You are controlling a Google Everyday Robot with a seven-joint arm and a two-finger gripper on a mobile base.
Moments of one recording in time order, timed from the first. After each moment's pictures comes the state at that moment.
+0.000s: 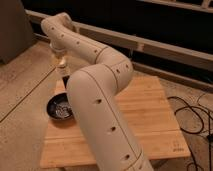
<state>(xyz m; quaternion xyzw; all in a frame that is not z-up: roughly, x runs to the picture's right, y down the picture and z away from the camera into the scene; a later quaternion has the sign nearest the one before) -0.247 -0.161 0.835 -0.24 -0.04 0.31 0.92</state>
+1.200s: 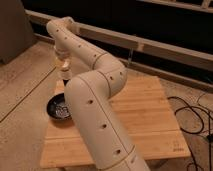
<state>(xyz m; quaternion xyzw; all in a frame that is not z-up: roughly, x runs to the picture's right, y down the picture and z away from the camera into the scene) -0.240 -0.143 0.868 -0.28 -0.01 0.32 0.91</state>
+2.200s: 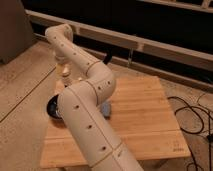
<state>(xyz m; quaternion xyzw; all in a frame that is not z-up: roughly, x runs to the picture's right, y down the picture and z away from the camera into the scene) -0.244 -0.112 0.906 -0.31 0.03 0.30 0.90</state>
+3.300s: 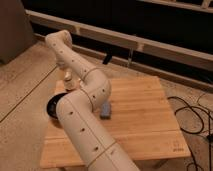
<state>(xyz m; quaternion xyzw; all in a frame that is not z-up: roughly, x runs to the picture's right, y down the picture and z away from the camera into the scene) -0.238 -0.086 0.933 -0.31 0.06 0.28 0.91</state>
